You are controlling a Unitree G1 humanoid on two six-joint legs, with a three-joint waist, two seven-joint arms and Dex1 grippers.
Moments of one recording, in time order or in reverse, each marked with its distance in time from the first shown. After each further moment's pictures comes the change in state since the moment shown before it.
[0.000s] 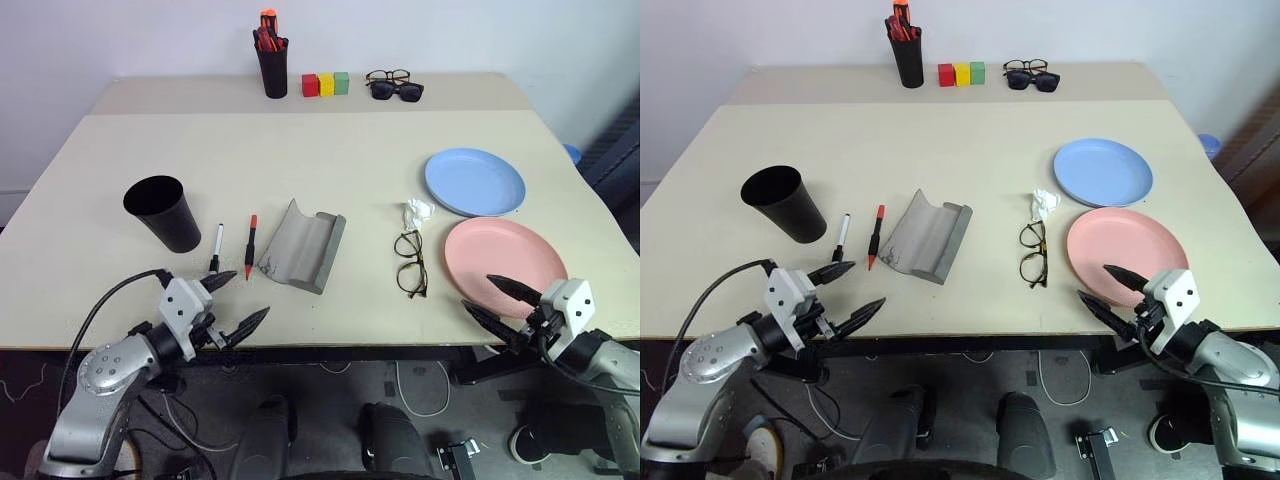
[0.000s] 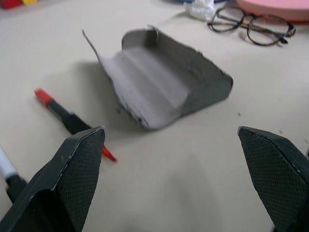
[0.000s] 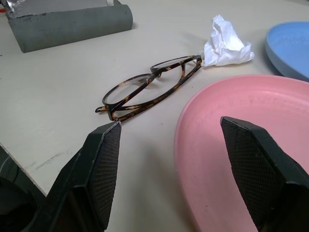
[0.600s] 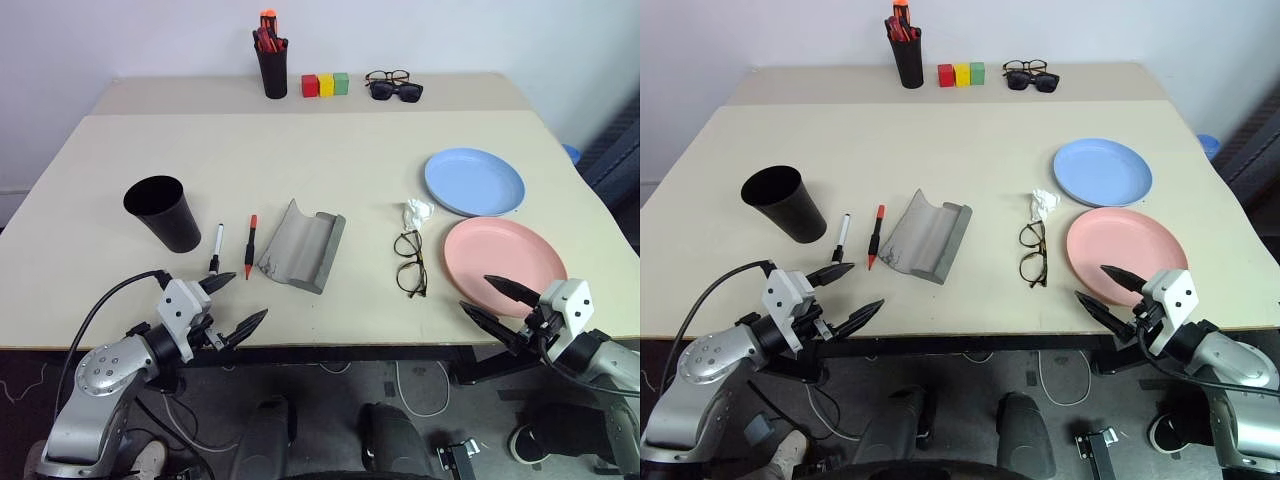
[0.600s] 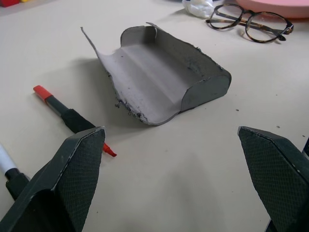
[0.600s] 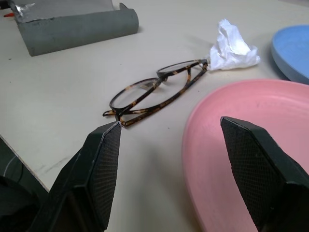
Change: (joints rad) left arm -0.001 0.003 0.002 0.006 -0.001 -0.004 -0.004; right arm -0.012 0.000 0.012 0.010 0.006 -0.005 0.018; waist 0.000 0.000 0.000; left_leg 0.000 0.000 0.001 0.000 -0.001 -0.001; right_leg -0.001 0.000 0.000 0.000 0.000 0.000
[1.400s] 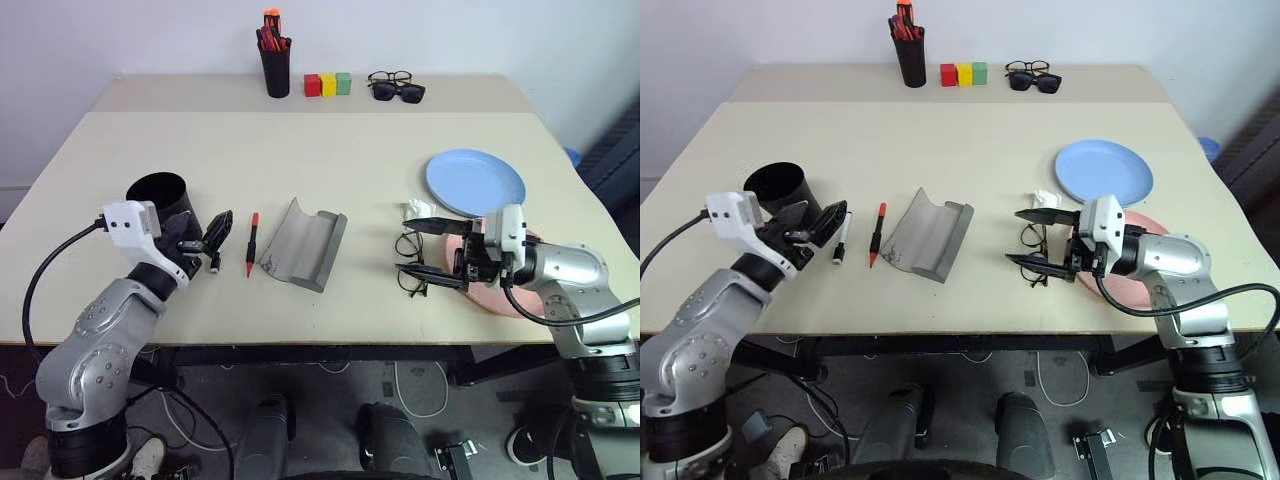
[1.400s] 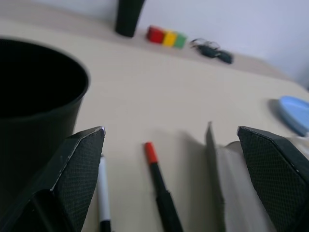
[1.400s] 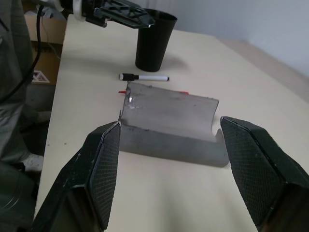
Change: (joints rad) left arm -0.358 -0.175 0.229 -0.120 -0.463 0.628 0.698; right arm -0.554 -0.034 0.291 0.113 0.022 -0.012 0.304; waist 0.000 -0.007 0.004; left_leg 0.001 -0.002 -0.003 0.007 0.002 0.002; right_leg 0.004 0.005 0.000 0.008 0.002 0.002
